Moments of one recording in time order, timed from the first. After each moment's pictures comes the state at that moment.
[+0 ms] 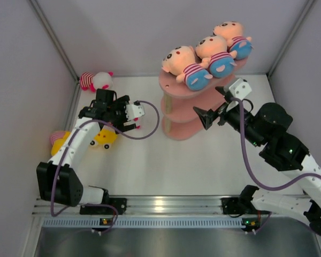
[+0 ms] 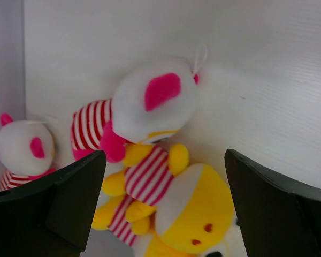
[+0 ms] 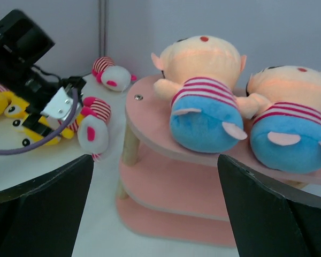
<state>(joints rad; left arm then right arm) -0.20 1.33 1.15 -0.70 0.35 1.09 0.88 0.90 1.34 -0.35 0.18 -0.23</state>
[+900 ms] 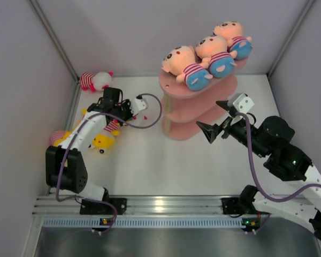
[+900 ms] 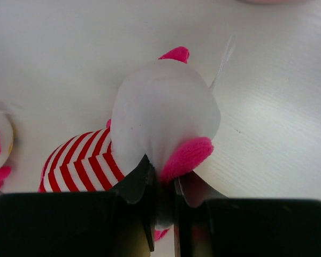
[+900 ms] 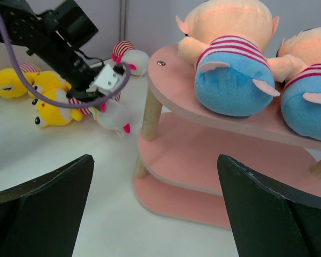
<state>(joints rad) -0.21 1.54 1.19 -0.58 0.35 0.97 0.88 0.75 1.15 -0.36 0.10 -0.19</state>
